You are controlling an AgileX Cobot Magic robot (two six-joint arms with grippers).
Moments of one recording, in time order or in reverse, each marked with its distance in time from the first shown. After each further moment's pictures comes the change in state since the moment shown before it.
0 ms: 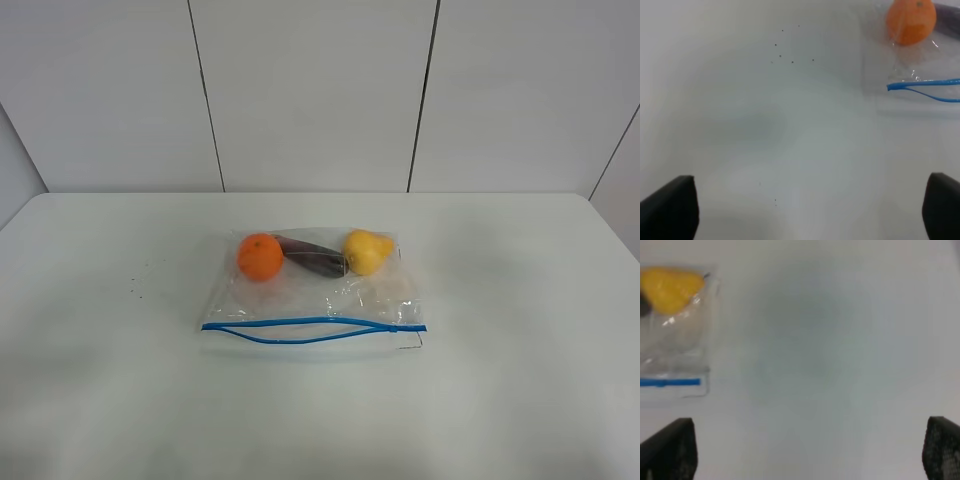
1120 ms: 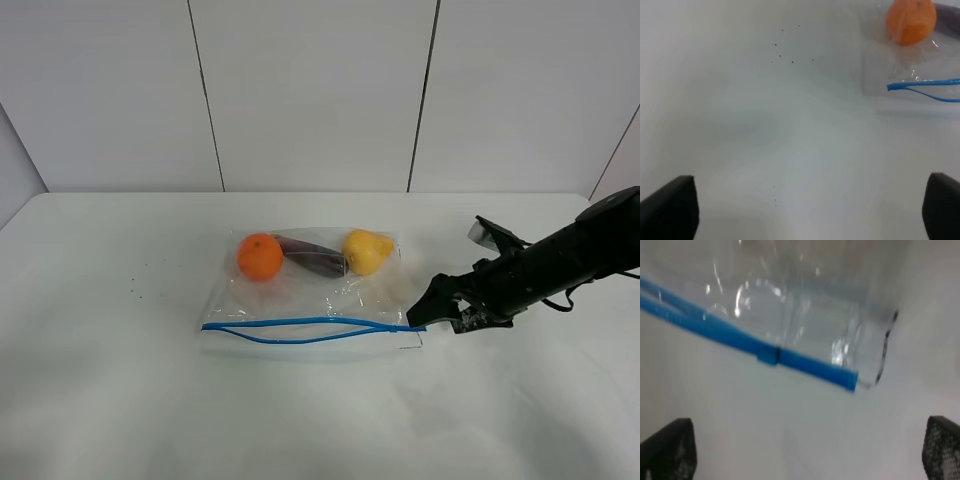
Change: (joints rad) left arm 0.000 0.000 0.000 0.000 0.000 0.000; right arm 0.000 1.104 -0.079 0.935 -0.157 -0.952
